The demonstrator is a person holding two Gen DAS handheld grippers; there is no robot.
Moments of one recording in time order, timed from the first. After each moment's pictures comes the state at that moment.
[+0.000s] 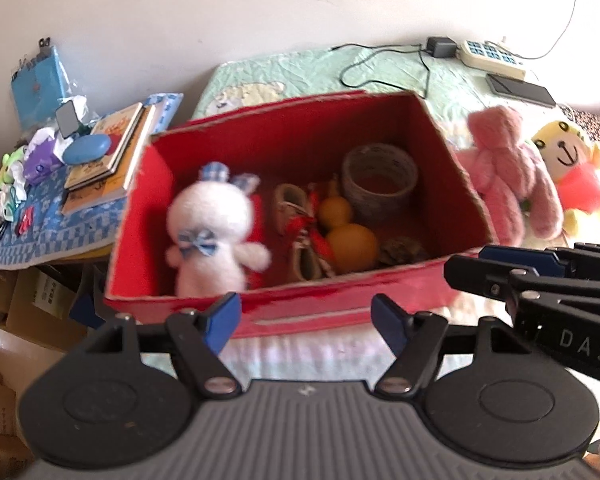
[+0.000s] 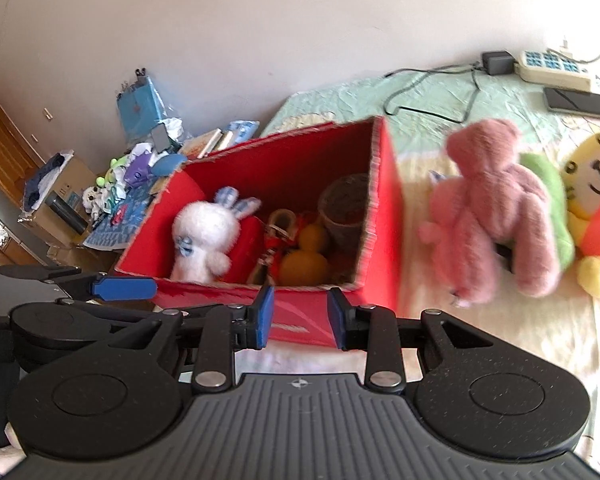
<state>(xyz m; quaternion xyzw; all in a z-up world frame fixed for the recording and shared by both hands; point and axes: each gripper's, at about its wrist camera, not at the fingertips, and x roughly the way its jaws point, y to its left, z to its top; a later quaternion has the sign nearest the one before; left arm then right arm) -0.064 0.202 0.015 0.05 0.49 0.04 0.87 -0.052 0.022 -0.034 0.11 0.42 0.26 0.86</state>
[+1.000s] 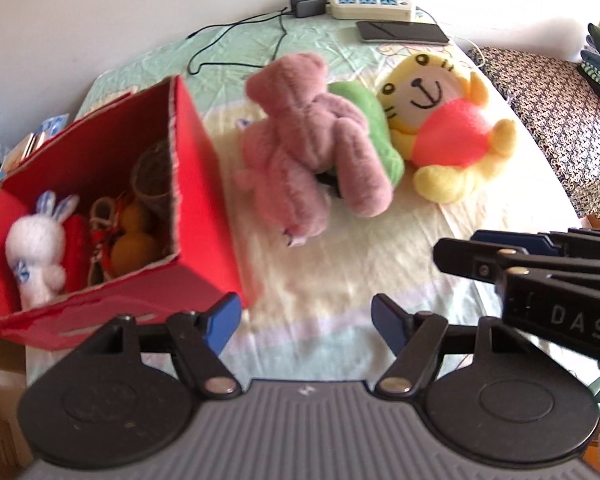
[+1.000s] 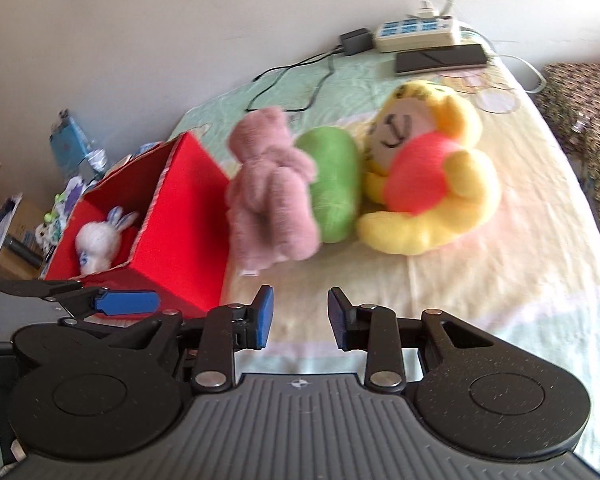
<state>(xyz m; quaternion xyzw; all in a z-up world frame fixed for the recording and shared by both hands) -0.040 0.021 -0.020 0.09 0.53 -0.04 0.84 -0.049 -0.147 -0.066 0.17 0.44 0.17 0.87</state>
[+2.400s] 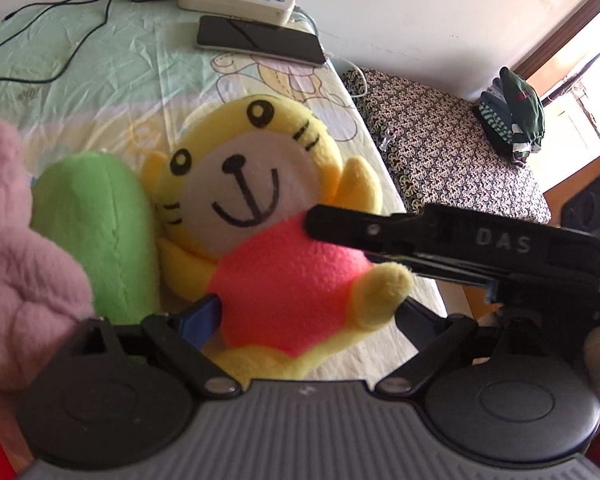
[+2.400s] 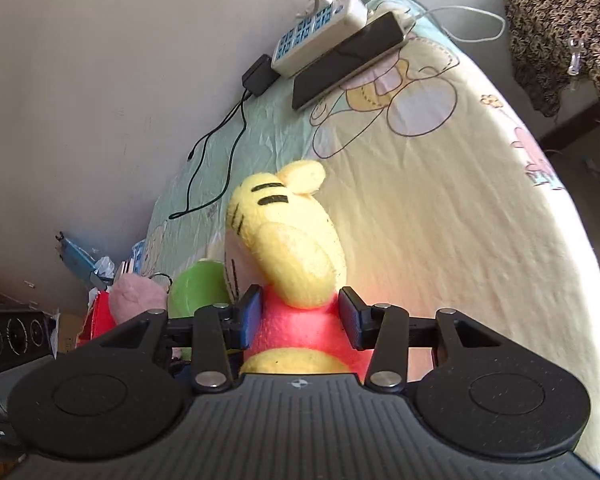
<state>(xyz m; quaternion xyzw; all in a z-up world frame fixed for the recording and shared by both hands) 0.110 -0.074 -0.088 -0.08 0.54 -0.24 0.80 0.101 -0.265 -0.138 0.35 0.45 0.18 0.80</state>
